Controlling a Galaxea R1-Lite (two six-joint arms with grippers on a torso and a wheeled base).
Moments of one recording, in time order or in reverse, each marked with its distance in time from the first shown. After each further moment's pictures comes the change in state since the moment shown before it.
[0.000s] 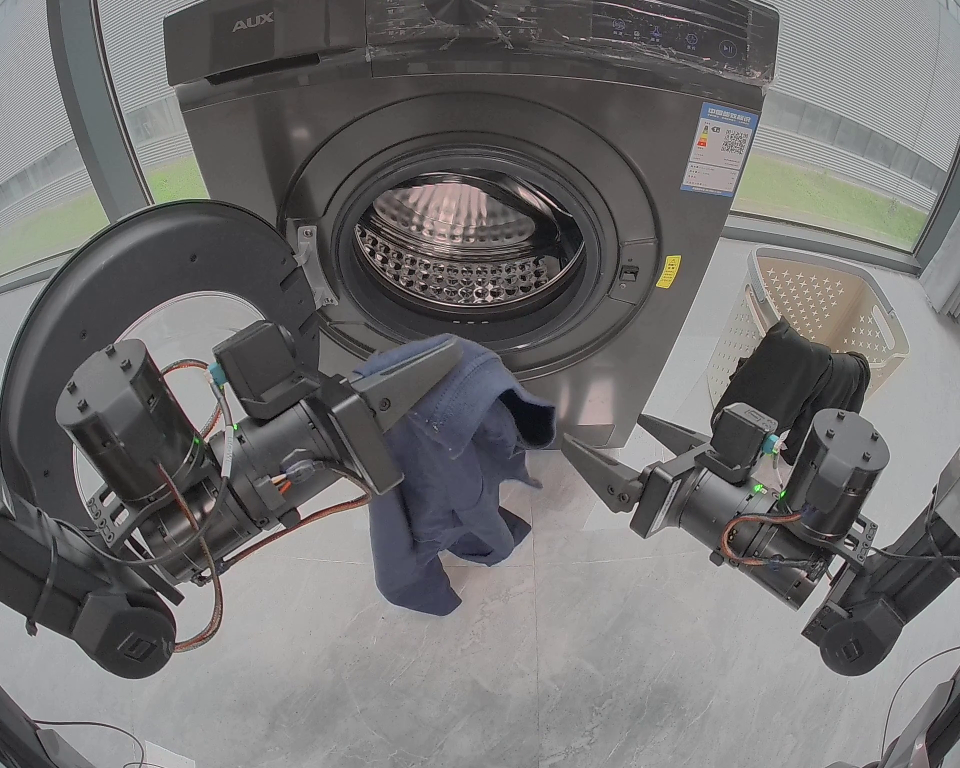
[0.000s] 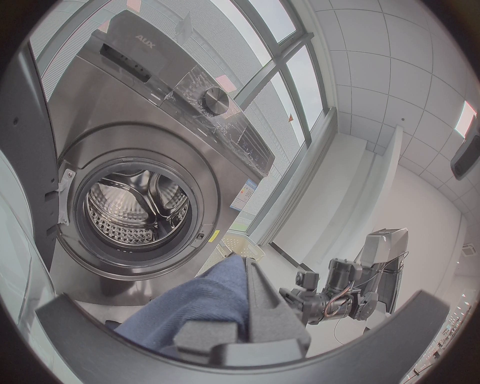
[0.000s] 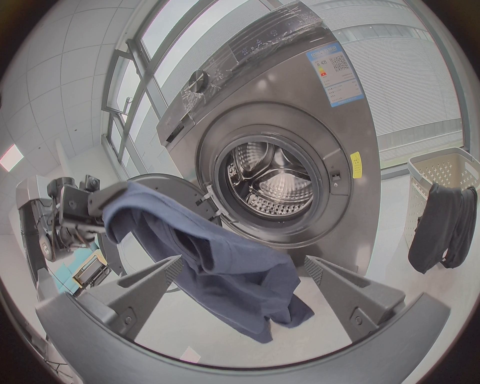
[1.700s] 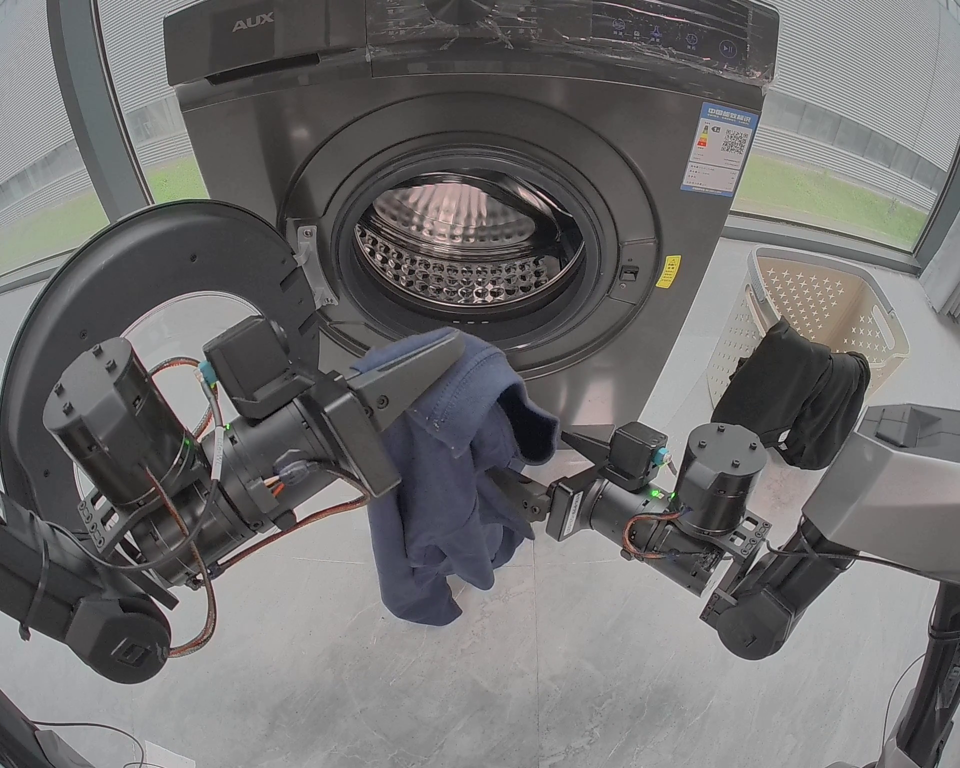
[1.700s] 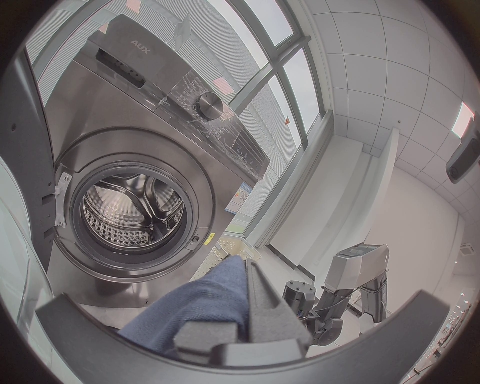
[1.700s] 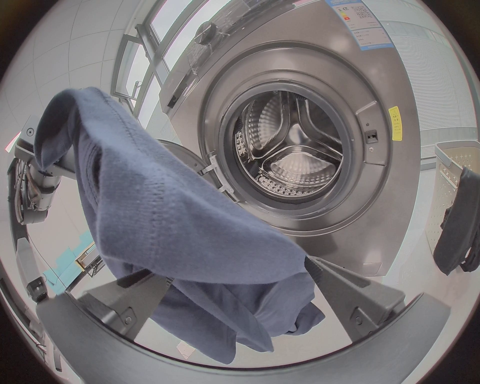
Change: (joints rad) left arm -0.015 -0.020 0.008 -0.011 -0.002 -0.003; right arm 0.000 0.306 -0.248 -0.016 0.074 -0.052
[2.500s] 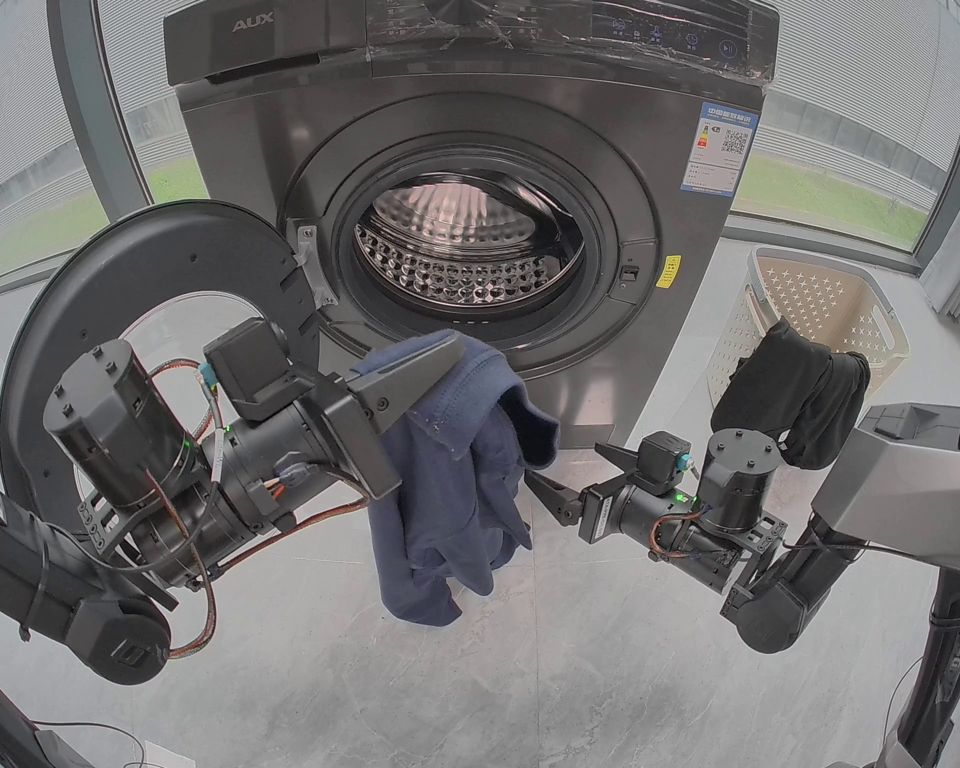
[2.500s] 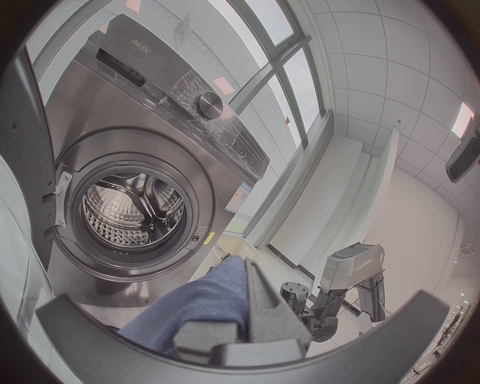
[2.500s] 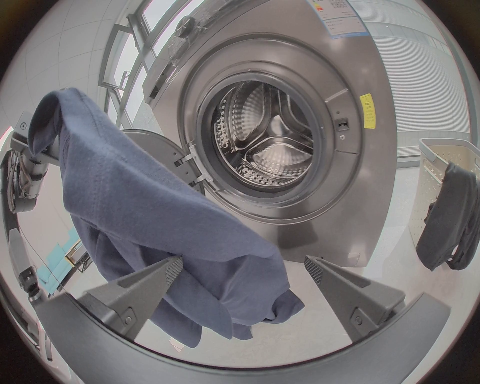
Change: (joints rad) left arm -0.001 -0.001 0.004 -0.001 0.001 0.000; right arm -0.076 0.006 0.062 -0.001 0.009 -0.019
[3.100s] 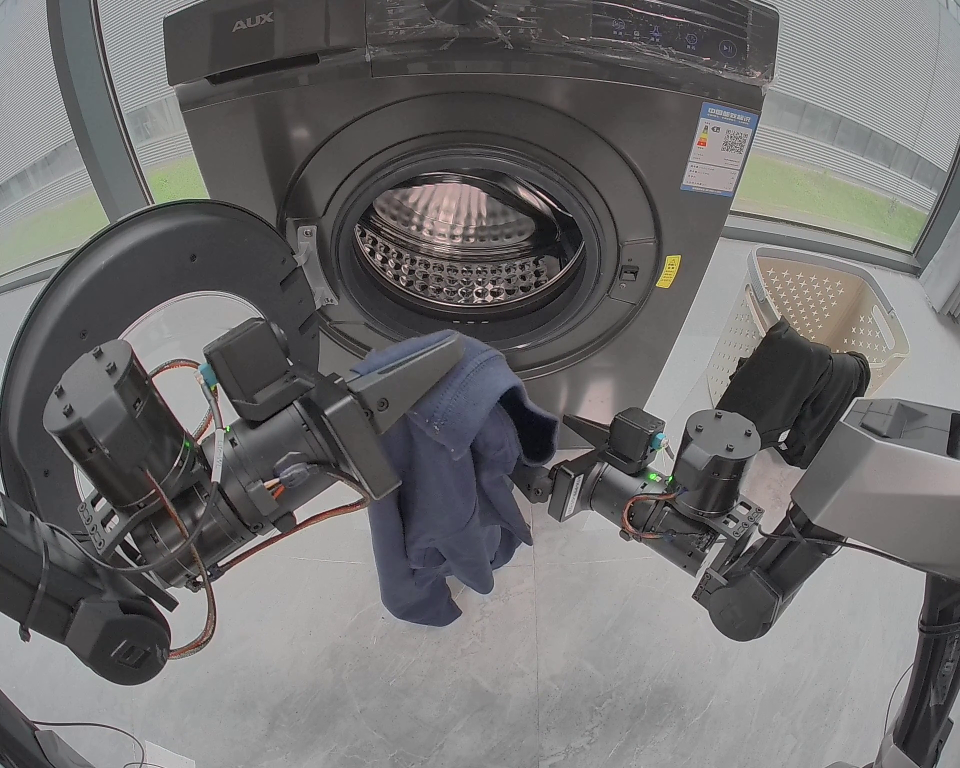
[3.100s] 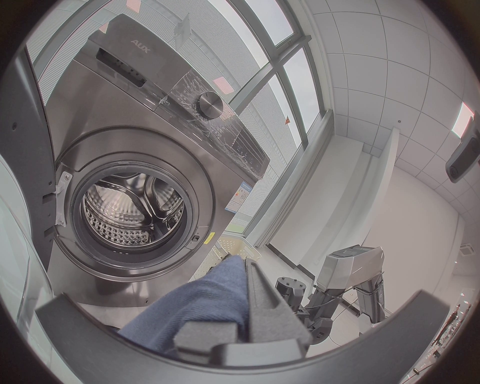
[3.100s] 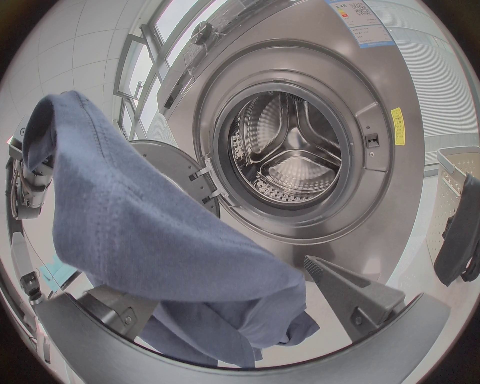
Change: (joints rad) left arm 0.000 0.000 0.001 0.000 0.000 0.000; right arm 0.032 0.038 -0.135 -0.002 0.034 -0.009
